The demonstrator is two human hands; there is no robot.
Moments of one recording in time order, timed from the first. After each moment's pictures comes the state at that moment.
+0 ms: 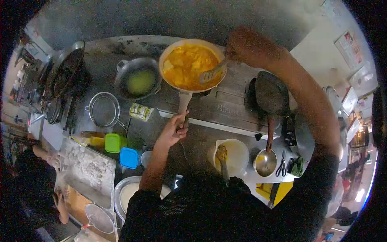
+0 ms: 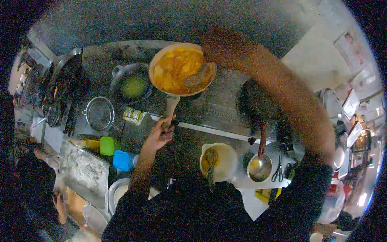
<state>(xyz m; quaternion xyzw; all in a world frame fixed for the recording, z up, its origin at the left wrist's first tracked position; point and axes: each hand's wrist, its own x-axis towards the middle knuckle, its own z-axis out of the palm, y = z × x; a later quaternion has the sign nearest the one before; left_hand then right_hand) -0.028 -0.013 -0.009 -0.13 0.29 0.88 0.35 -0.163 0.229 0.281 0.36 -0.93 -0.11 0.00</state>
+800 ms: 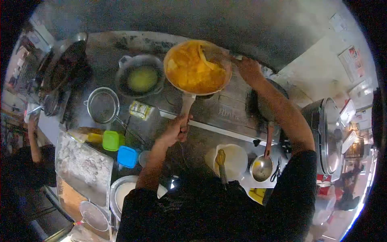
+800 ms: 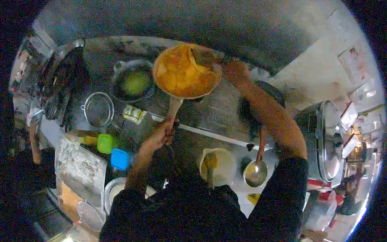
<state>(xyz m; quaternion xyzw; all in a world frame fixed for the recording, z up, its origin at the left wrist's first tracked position) -0.028 -0.010 -0.002 -0.16 0.45 0.81 0.34 -0.217 0.279 0.126 0.24 -0.94 -0.21 0.10</state>
